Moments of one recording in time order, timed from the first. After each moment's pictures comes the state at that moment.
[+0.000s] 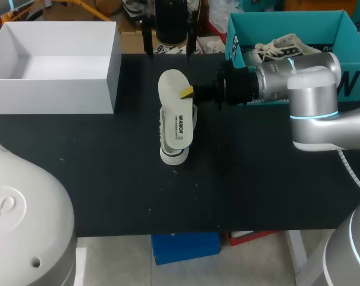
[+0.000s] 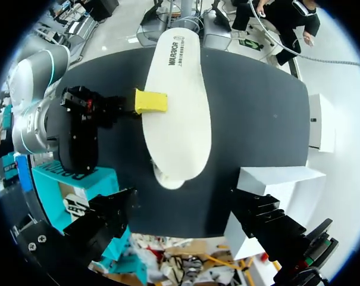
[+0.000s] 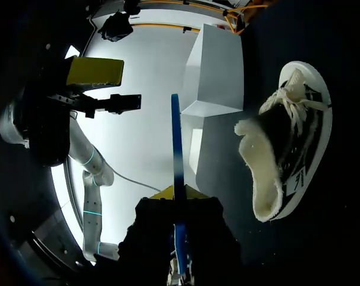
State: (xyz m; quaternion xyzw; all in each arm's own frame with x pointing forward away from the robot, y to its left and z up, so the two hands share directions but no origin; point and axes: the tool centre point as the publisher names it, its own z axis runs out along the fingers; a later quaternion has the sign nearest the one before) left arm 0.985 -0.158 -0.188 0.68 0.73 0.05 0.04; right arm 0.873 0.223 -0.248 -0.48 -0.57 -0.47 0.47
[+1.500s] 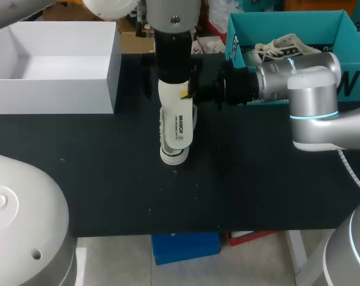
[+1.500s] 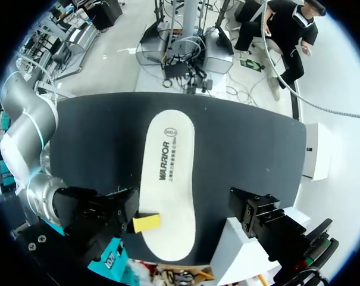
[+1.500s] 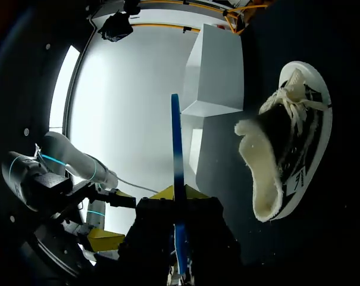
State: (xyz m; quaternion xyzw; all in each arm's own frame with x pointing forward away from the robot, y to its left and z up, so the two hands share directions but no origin) left arm 0.825 -0.157 -0.191 0.67 0.74 0.02 0.00; right arm 0.873 0.223 -0.248 -0.48 -0.57 -0.47 0.47
